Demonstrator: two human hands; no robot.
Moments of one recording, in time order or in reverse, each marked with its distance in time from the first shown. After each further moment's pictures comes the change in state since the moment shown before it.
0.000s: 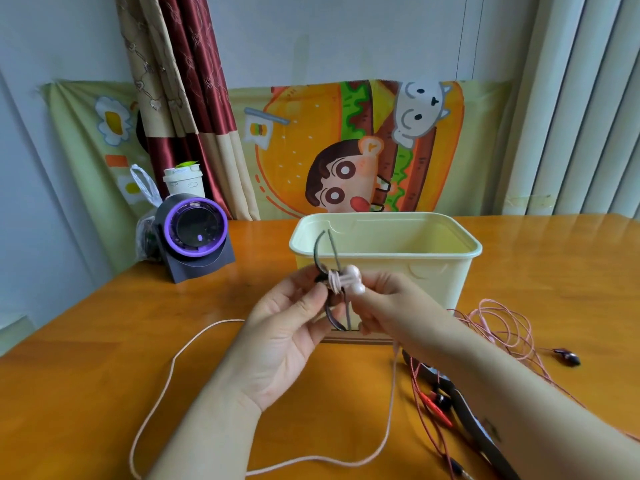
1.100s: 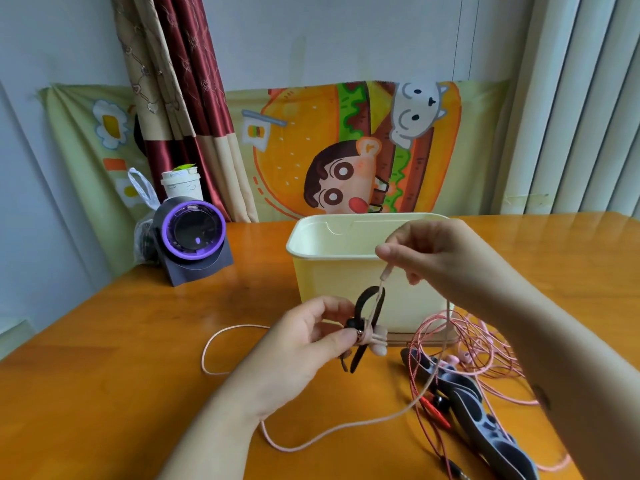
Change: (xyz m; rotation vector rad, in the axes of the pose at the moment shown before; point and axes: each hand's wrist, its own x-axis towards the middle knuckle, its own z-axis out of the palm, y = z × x) left_hand -0.003 -0.010 -0.007 0.860 -0.104 -0.023; right_hand -0.012 -0.047 -0.043 -0.471 0.234 -0.189
